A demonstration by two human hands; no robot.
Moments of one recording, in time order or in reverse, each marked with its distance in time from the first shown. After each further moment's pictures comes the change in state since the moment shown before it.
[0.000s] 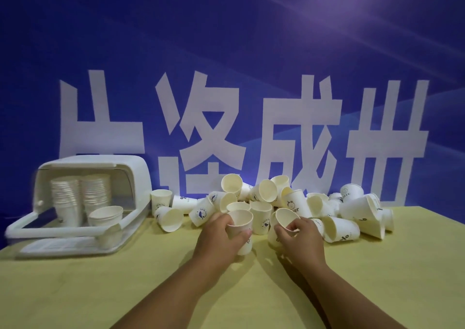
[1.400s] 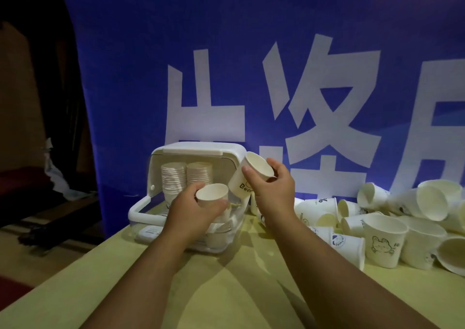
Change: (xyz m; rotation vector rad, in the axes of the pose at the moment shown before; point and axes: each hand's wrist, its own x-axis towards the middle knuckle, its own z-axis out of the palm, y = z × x) left_hand 0.058 -0.159 -0.245 0.056 0.289 -0.303; right_hand -0.030 -0.242 0.258 0.844 -0.331 -0.009
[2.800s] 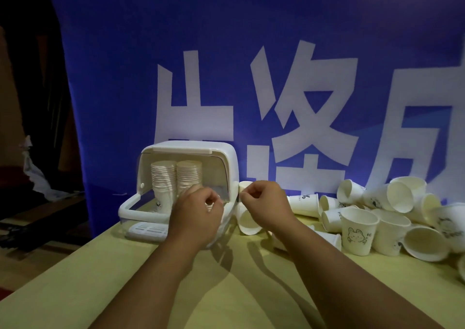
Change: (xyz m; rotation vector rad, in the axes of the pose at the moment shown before) left_hand -0.030 0.019 0.023 0.261 0.149 0.325; right_hand -0.016 -0.006 -0.036 -0.641 -0.236 -0.030
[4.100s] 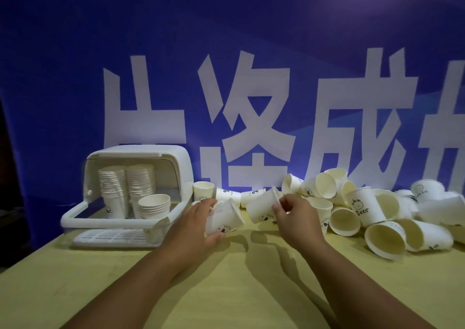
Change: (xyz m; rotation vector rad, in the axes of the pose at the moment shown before) left_hand -0.038 0.044 0.054 0.011 -0.464 0.131; right_hand -0.064 0.081 -0.129 -0.199 0.307 0.132
